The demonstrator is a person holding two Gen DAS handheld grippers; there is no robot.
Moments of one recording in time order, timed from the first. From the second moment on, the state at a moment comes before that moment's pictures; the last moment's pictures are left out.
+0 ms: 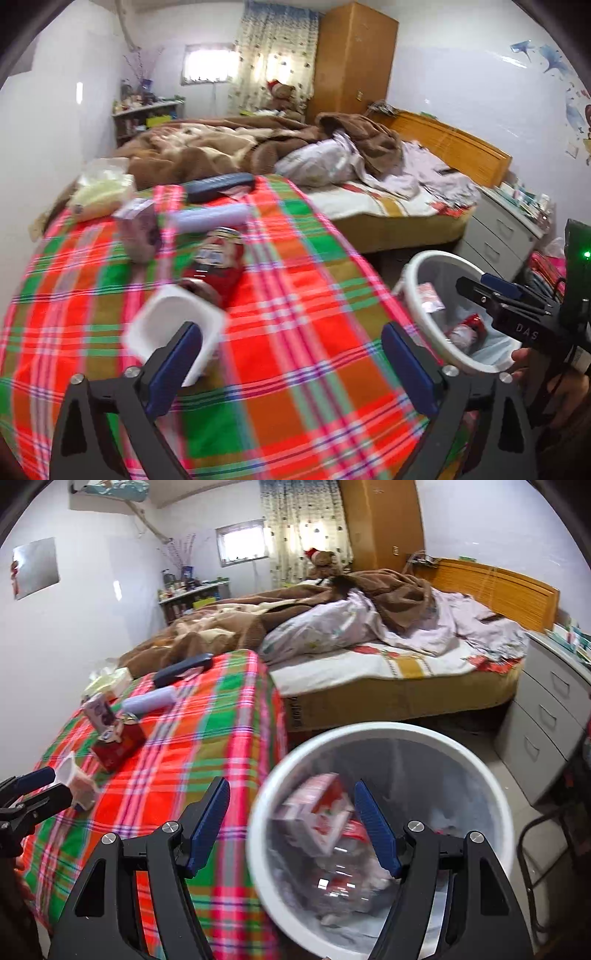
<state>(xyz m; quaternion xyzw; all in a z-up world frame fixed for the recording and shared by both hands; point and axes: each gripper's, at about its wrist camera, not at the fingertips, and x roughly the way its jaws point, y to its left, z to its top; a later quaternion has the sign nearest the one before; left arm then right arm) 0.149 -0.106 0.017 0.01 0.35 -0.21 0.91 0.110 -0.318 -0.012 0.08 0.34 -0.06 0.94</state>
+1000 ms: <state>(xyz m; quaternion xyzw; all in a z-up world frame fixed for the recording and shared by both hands) 0.215 -0.030 -0.041 -0.03 0.41 -0.21 0.88 0.191 -0.211 -0.019 0.08 0.36 0.07 0.93</state>
